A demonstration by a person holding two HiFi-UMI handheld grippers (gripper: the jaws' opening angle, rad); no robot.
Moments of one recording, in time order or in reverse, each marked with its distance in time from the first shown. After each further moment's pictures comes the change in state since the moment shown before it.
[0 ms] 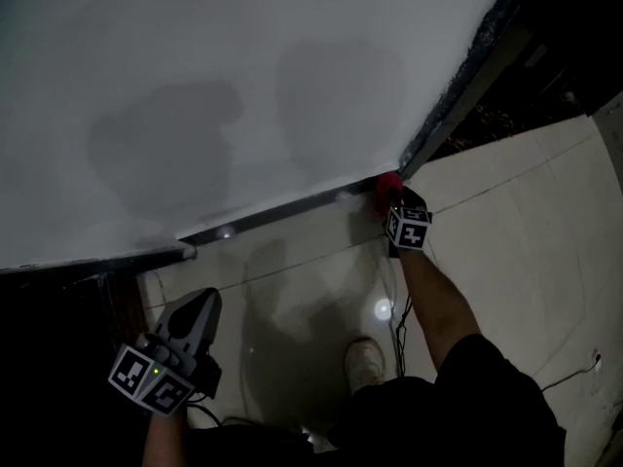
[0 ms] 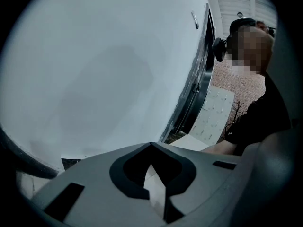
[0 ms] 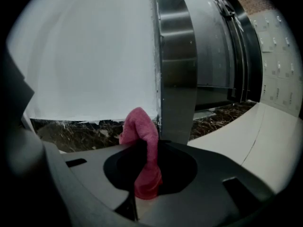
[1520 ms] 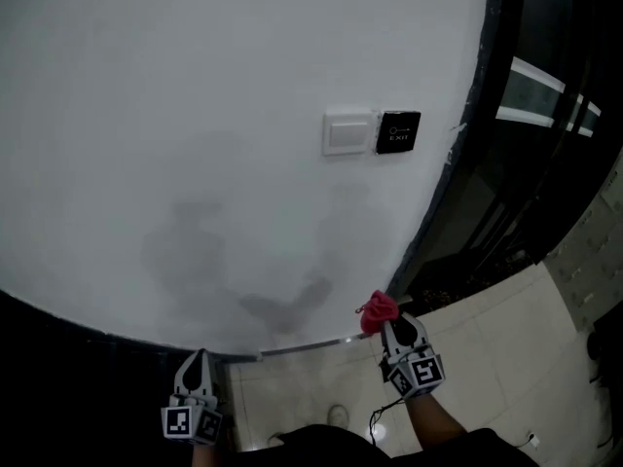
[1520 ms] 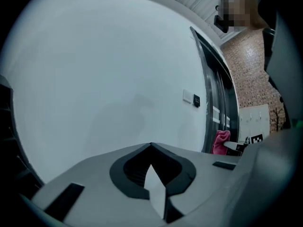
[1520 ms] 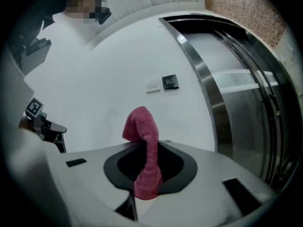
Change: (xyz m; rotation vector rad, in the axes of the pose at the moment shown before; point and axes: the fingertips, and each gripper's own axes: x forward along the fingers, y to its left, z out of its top) left arm -0.282 -0.242 0.585 0.223 -0.470 0.479; right arm -0.667 0.185 0.682 -0.094 -0.613 0.478
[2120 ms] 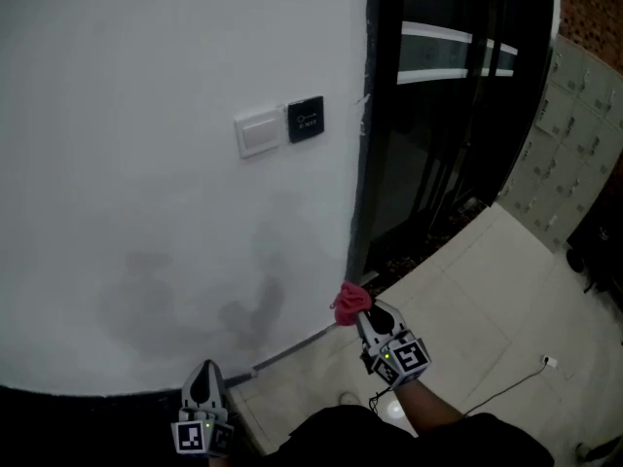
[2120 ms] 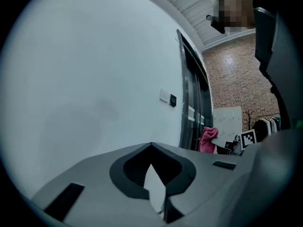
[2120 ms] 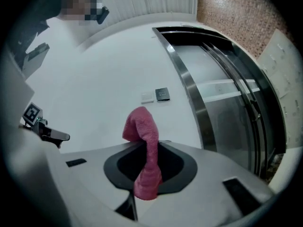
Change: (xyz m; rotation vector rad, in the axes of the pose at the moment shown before) left arm 0.019 -0.059 0.007 0.006 0.028 -0.298; right arm -0.052 0.021 0.017 0.047 -0.061 -0.158
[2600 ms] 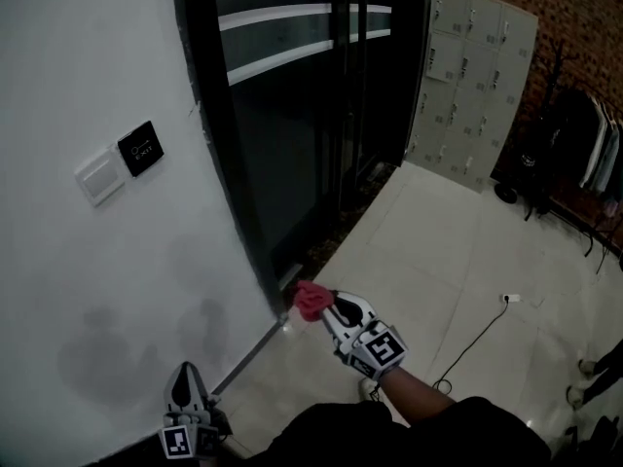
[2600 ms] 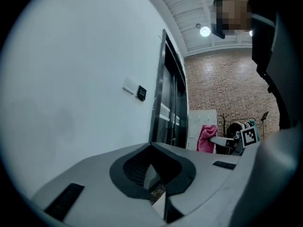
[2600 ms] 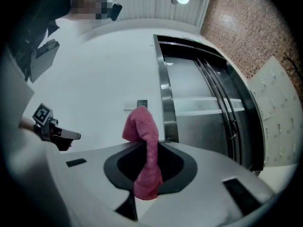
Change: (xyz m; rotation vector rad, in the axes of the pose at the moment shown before) left arm 0.067 -0.148 -0.035 -0.008 -0.010 -0.291; right arm -0.118 -0.097 0.039 -0.115 -0.045 -0.145
